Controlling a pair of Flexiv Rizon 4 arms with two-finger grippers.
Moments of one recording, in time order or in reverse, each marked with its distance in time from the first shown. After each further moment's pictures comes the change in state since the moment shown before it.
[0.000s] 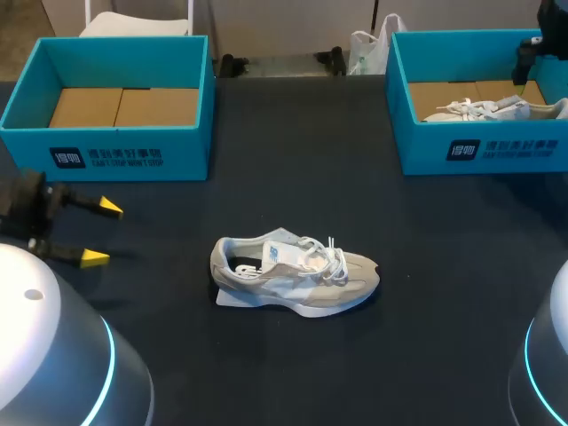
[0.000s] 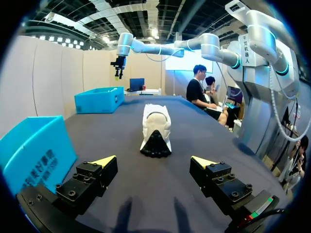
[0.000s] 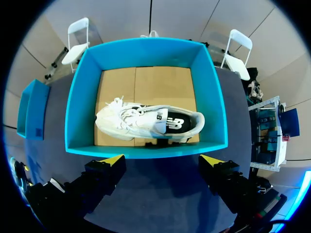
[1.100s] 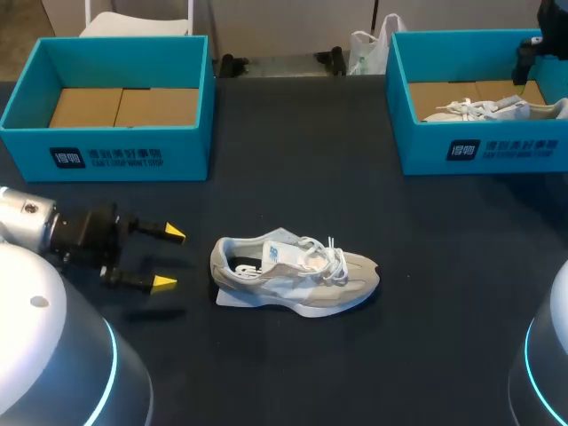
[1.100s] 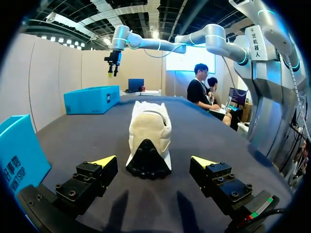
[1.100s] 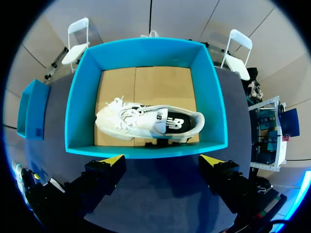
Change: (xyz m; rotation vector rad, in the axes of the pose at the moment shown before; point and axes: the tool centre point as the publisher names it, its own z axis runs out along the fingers) left arm 0.017 -0.003 0.103 0.029 -0.003 -0.012; right arm 0.000 0.000 0.000 0.000 0.000 0.000
